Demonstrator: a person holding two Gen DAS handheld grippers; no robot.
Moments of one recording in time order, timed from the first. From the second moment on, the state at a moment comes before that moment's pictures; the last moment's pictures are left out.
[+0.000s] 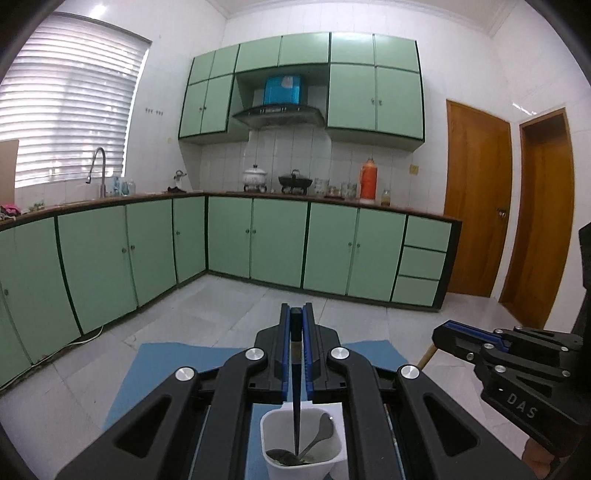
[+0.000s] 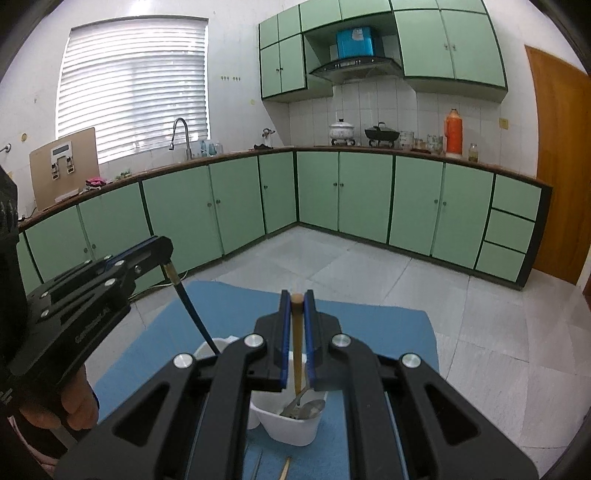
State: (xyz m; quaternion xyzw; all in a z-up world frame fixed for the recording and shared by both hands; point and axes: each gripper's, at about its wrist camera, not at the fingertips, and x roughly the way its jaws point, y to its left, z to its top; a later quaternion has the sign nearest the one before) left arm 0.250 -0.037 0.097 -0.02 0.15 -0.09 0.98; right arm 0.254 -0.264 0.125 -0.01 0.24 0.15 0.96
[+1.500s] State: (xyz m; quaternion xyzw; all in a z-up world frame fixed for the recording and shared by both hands) left arm 0.092 -0.004 0.002 0.00 0.18 -0.06 0.98; right arm 0.087 -0.309 0.020 -0.02 0.21 0.07 0.98
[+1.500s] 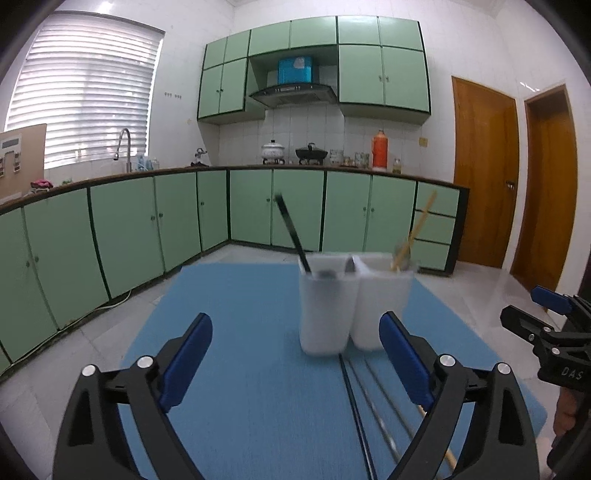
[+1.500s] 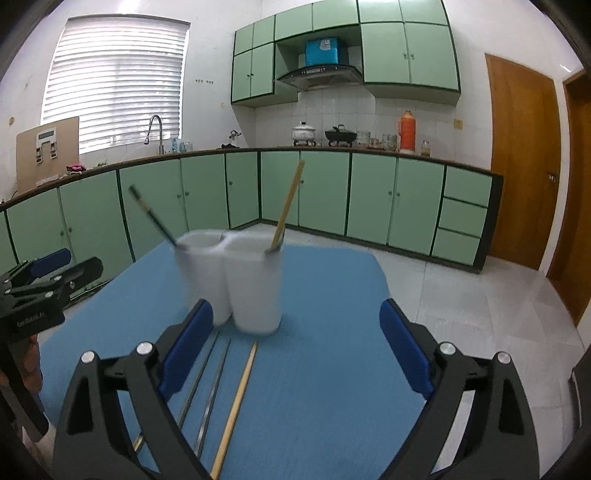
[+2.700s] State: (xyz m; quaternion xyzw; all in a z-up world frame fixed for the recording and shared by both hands) left arm -0.016 -0.008 -0.099 0.02 0.23 -0.03 0.97; right arm -0.032 -0.259 -0.091 -0.01 0.20 0.04 0.98
